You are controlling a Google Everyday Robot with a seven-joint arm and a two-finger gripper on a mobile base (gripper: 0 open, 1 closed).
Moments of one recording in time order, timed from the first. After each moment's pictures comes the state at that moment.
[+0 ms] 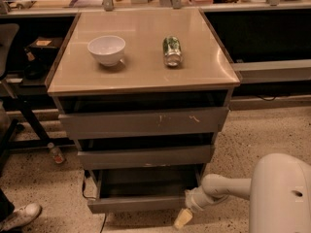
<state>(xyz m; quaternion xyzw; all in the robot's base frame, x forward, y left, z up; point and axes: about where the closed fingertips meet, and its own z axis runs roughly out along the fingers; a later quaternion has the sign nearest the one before) 0.464 -0.112 0.214 -0.49 0.83 0.25 0.13</state>
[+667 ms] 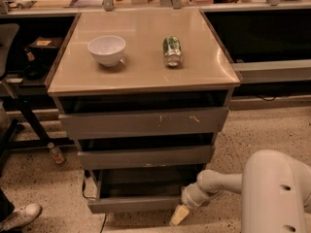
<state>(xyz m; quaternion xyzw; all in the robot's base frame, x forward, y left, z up) 0.480 -0.103 0.210 -0.51 0.82 0.24 0.13</state>
